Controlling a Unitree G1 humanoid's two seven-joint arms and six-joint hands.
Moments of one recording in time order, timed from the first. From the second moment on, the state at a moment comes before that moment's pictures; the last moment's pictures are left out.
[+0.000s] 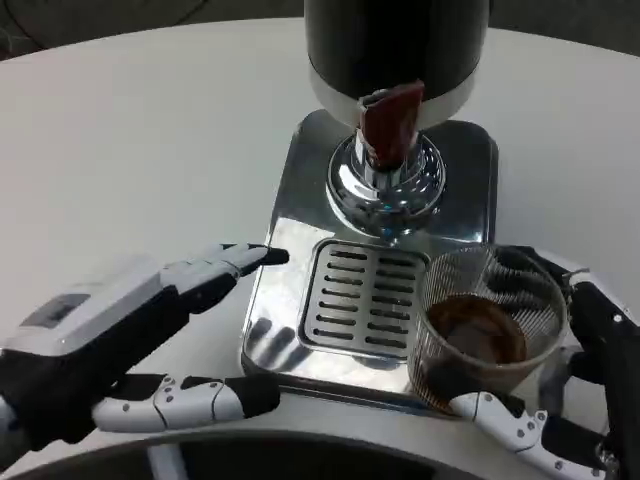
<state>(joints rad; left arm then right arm) 0.01 0.69 0.23 -0.34 0.17 -0.35 -0.55 0.37 -0.03 0.14 -0.53 -0.42 -0.28 -0.22</state>
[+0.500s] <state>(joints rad) 0.07 0.72 0.17 -0.47 0.21 -0.27 -0.57 0.38 -0.05 0.14 -0.59 -0.41 -0.28 -0.17</state>
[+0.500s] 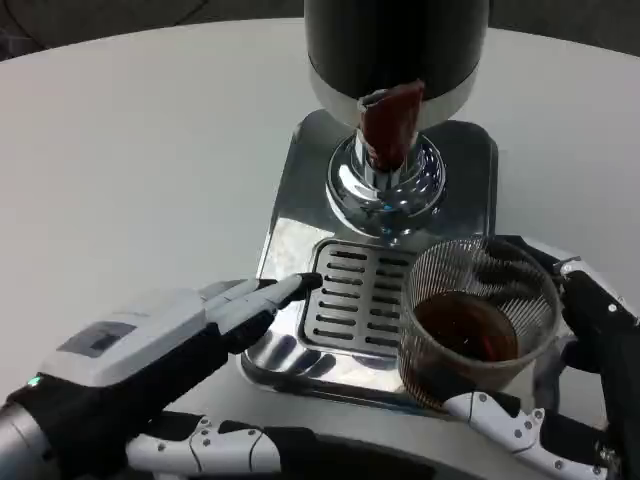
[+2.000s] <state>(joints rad) 0.25 0.69 0.26 -0.66 0.32 -0.14 -0.56 0.36 -0.11 0.17 -0.63 -0.35 -0.28 0.00</state>
